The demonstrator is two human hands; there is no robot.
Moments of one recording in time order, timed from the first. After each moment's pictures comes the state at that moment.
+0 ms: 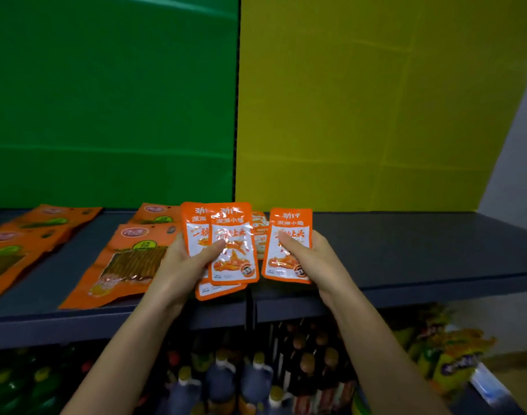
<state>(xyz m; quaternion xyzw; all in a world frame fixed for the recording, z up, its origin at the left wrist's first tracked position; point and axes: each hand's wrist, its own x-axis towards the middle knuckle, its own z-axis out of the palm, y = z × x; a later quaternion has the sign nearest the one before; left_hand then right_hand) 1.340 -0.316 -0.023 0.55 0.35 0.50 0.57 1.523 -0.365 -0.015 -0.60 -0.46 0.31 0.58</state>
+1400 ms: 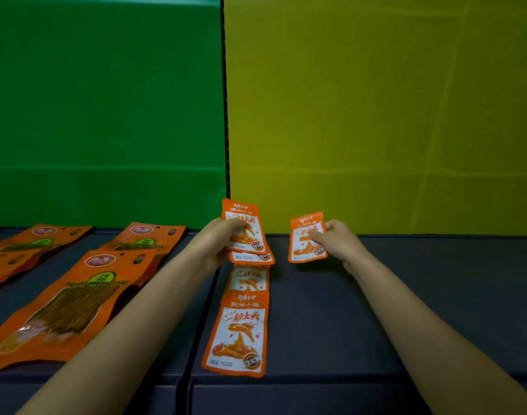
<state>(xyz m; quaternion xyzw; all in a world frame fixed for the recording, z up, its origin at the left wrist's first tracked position) 1.476 -0.210 0.018 0.51 0.47 0.43 0.58 1.680 -0.209 -0.011 -0.68 -0.49 0.23 0.49</state>
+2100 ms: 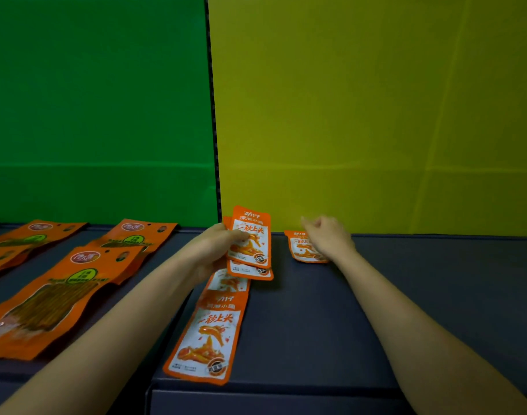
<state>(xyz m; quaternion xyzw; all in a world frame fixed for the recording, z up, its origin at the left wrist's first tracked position) 1.502 -0.218 0.011 0.58 0.49 0.36 0.54 1.706 -0.182 -0.019 -0.74 -0.56 0.10 0.35</state>
